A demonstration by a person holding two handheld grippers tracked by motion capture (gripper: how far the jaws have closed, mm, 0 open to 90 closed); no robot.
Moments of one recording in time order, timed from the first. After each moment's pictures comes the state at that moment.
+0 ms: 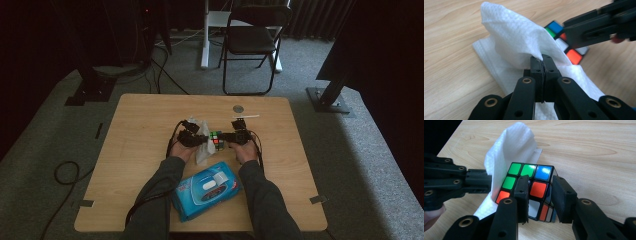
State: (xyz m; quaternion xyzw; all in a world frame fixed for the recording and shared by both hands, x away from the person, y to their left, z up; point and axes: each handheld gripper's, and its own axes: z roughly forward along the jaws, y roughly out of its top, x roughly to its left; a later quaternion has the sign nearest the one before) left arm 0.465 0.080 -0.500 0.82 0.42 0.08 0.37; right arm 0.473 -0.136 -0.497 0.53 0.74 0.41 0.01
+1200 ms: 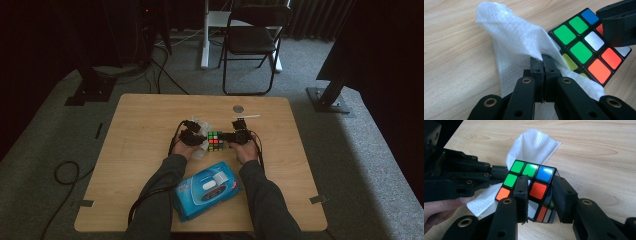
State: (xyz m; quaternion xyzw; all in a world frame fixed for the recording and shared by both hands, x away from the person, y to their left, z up) left arm 0.481 0.076 -0.517 0.82 0.44 0.07 0.35; right arm 0.473 -0.138 -0.497 0.52 0.74 0.41 0.01
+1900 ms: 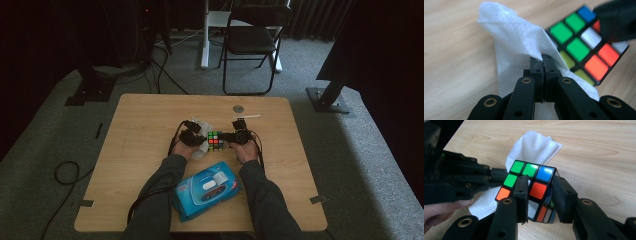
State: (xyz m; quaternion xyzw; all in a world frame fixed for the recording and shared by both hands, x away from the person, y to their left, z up) left arm 0.479 0.075 -0.513 0.83 0.43 0.08 0.35; right arm 0.474 -0.138 -0.498 0.52 0.74 0.41 0.01
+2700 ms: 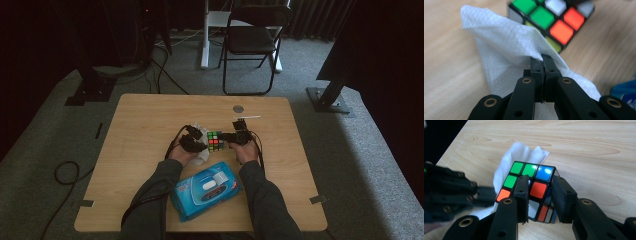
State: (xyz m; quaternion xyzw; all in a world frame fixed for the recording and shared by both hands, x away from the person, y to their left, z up) left arm 0.457 0.073 -0.511 0.87 0.38 0.05 0.31; right arm 0.473 -0.139 -0.500 0.53 0.74 0.42 0.00
